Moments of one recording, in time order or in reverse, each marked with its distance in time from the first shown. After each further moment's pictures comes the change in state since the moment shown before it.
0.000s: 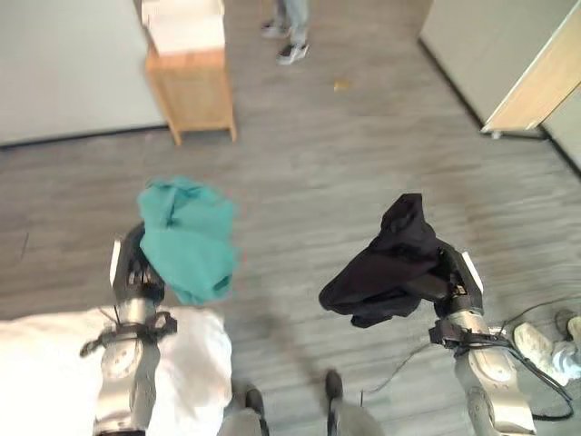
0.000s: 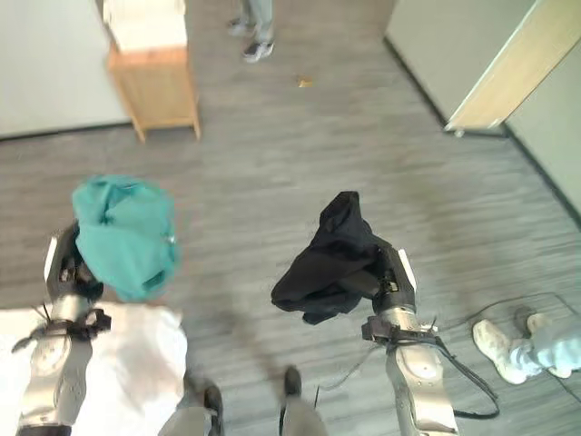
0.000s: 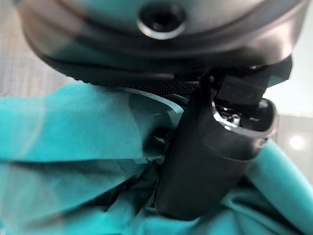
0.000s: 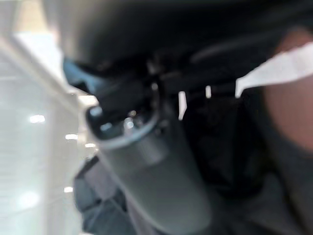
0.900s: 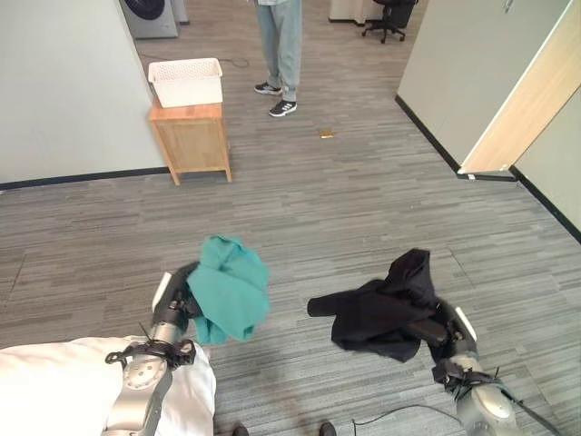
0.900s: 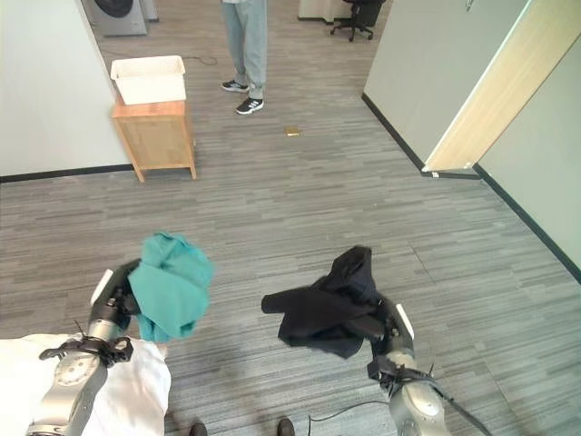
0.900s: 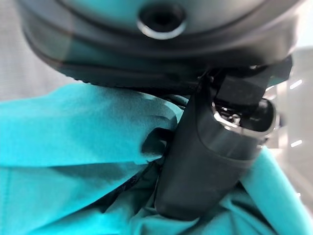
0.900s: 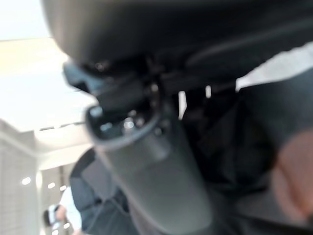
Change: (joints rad) left arm -0.030 0.036 -0.233 0.171 0.157 0.094 -0.024; right arm 0.169 0.014 0.054 0.182 0.166 0.053 0.059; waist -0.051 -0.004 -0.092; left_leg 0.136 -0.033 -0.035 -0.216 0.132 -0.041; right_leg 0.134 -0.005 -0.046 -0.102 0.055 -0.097
